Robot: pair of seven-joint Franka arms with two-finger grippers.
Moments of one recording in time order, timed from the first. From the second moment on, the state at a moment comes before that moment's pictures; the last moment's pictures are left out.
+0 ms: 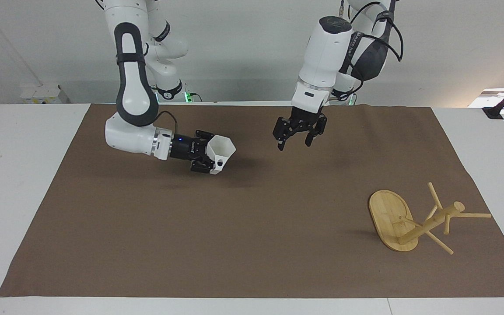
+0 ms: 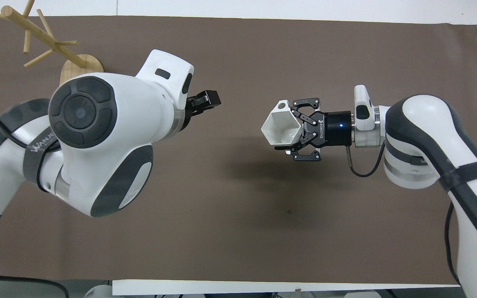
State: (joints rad) left arm -0.74 0.08 0.08 -1.77 -0.03 2.16 -0.92; right arm 0.16 0.09 0.03 -2.15 1.38 1.99 -2.14
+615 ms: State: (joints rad) left arm -0.85 0.09 0.07 -1.76 -0.17 2.17 -1.07; right arm 0.21 0.08 0.03 -2.17 1.39 2.06 -2.12
